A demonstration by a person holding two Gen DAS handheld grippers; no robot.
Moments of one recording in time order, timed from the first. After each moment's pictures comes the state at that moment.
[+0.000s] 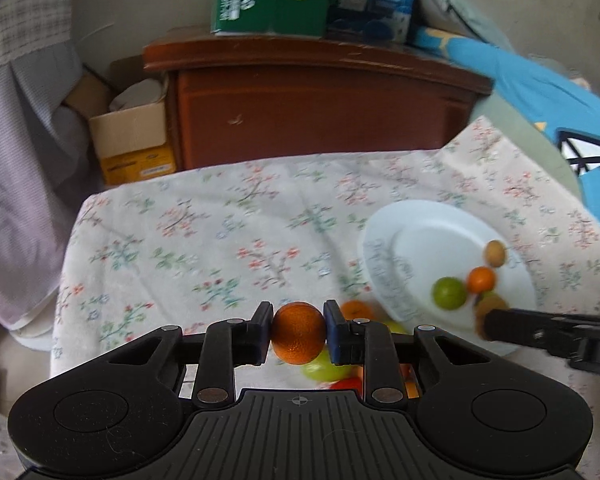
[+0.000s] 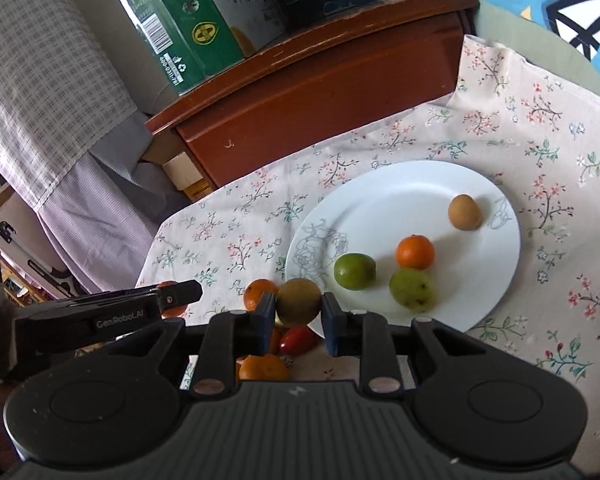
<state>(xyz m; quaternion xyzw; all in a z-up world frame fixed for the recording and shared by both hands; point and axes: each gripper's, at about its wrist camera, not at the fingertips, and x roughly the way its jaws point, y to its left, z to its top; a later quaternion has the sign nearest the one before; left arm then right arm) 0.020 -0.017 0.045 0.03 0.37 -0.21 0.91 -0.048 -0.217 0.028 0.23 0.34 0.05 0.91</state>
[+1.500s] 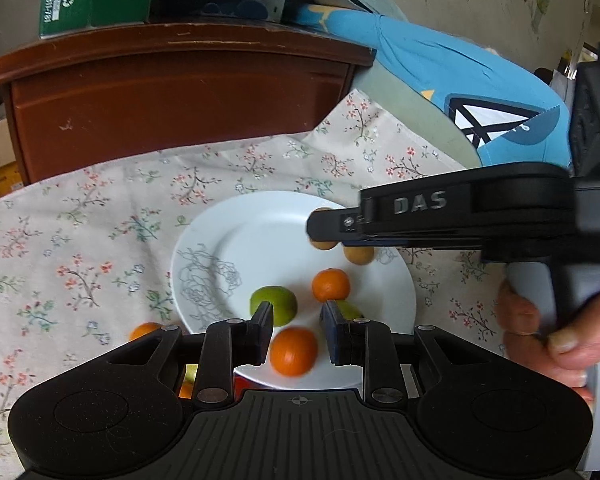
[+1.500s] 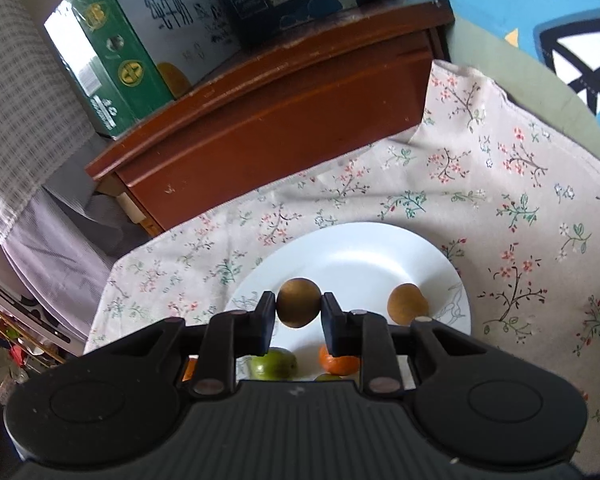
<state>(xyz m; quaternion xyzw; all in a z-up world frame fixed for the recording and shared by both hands) 0.009 -0.115 0.035 0.02 0.37 -0.33 0.87 0.014 -0.279 0.031 0.22 0.35 0.03 0.91</state>
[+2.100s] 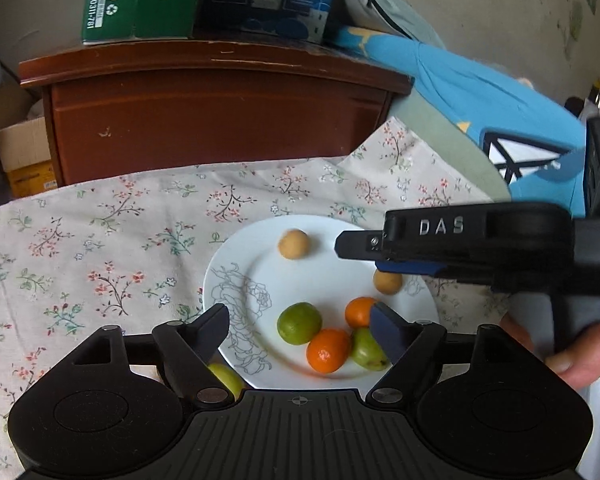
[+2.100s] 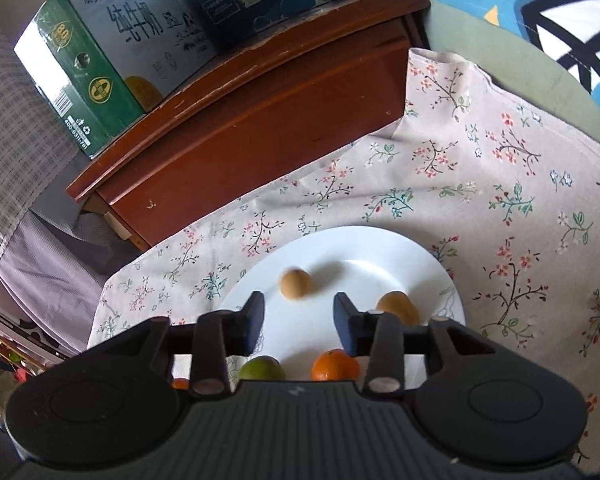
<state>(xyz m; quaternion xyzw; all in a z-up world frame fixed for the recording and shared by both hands) 0.016 -0.106 0.045 -0.01 0.36 -0.27 0.89 0.023 -0.291 0.024 0.25 0.35 0.01 0.90</state>
